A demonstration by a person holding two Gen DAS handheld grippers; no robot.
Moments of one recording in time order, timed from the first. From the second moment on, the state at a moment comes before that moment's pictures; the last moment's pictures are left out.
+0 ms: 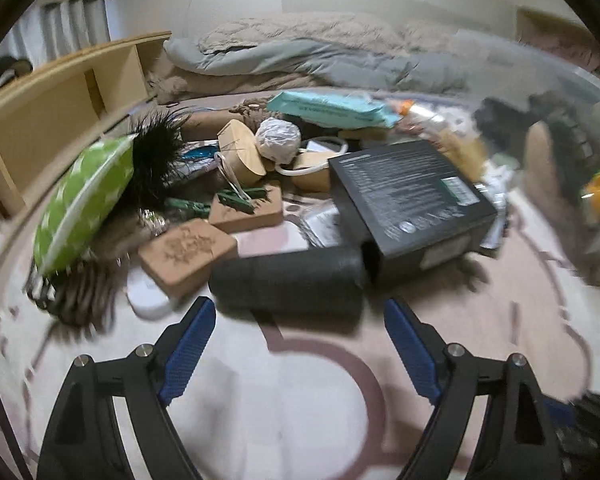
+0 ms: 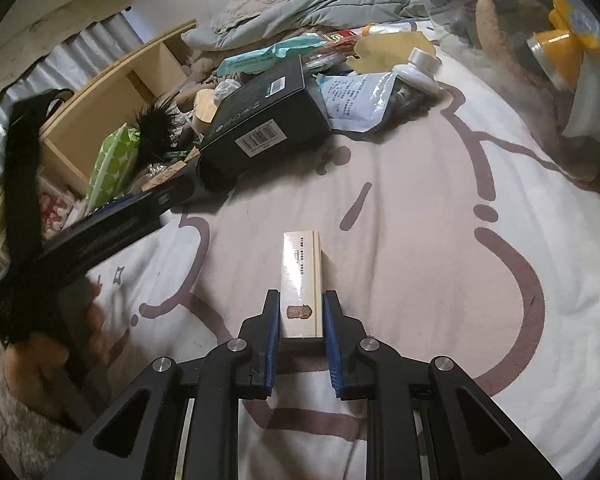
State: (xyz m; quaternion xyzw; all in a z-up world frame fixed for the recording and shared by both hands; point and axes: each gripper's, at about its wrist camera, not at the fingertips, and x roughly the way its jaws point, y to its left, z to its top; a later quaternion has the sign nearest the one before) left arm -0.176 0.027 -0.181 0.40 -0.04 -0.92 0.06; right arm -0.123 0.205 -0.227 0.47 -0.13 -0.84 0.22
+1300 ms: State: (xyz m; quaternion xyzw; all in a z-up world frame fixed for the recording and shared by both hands) left arm -0.138 -0.015 -0.205 0.39 -0.01 -0.92 0.02; right arm -0.122 0.200 -0.231 0.48 -0.11 -0.85 0.21
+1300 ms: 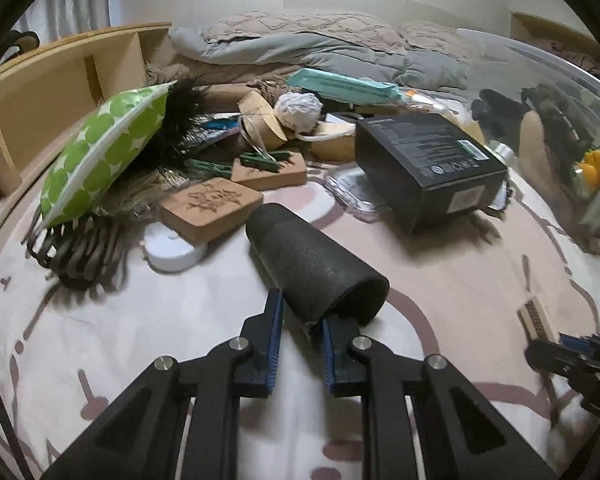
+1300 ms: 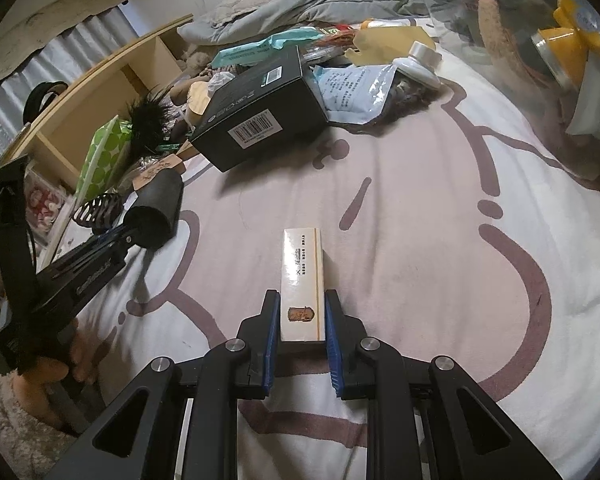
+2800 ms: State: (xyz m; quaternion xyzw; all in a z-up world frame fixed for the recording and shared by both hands) left arm -0.108 -0.016 -0.203 0.39 0.04 -0.92 0.01; right arm -0.090 0.151 -0.230 0.41 0.01 -0.87 0.27
